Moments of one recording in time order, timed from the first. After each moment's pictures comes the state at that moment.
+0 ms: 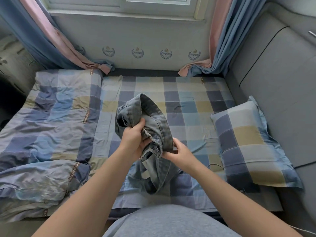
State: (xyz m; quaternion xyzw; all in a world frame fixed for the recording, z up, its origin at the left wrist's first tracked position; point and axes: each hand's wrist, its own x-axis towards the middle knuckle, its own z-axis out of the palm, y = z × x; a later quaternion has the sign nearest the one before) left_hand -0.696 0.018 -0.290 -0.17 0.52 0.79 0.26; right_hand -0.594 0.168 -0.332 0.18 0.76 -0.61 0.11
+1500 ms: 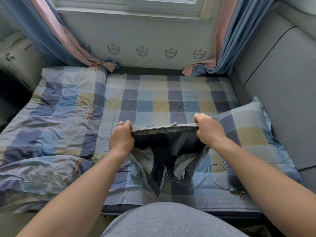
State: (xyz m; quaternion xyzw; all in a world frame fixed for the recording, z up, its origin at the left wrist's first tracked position) left_hand -0.724 -0.033 -0.353 0.10 0.97 0.22 0.02; right_hand -0.632 0.250 -0.297 0.14 0.98 -0.10 0.00
